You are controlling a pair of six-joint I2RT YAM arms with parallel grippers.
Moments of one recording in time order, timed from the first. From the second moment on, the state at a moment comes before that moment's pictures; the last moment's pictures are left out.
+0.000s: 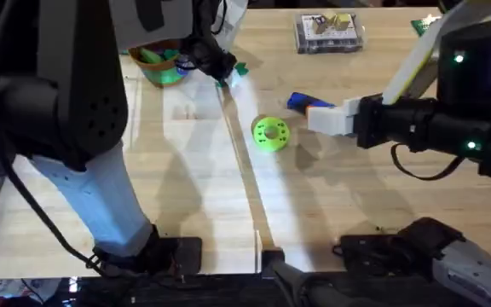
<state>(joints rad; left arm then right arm) -0.26 2.02 1.44 -0.61 0.13 0.39 0.44 0.84 0.77 -0.69 -0.10 0.28</state>
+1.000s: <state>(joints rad) -0.01 1.78 1.58 -0.81 -0.05 -0.08 0.44 0.84 0.77 -0.68 -0.10 0.28</state>
